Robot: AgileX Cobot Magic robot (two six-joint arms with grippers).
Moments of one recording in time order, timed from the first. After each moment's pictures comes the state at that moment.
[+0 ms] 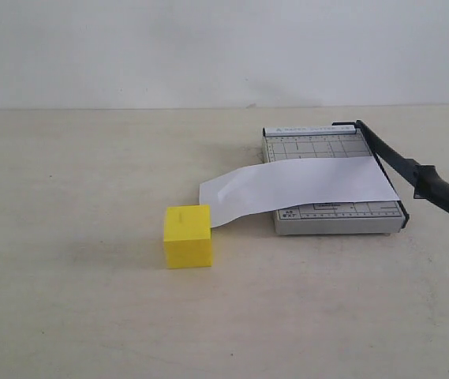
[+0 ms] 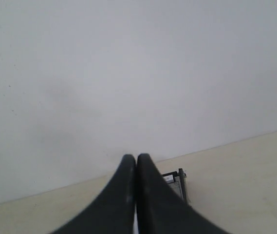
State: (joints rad) left arm 0.01 0.00 0.00 -0.56 0.16 -0.09; right arm 0.09 0.32 -0.28 0.13 0.00 0.22
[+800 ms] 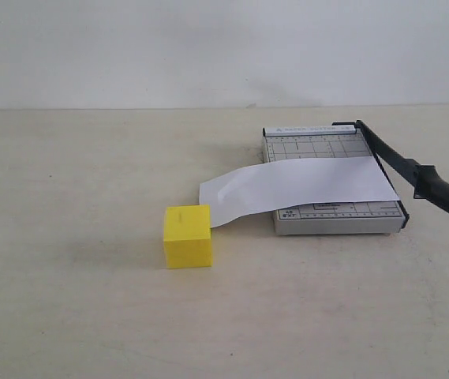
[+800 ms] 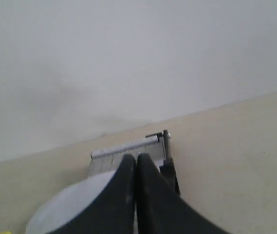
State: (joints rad) left arm 0.01 0.00 -0.03 -0.82 0.28 0.21; right arm 0.09 0.28 -0.14 0.07 0.01 0.24
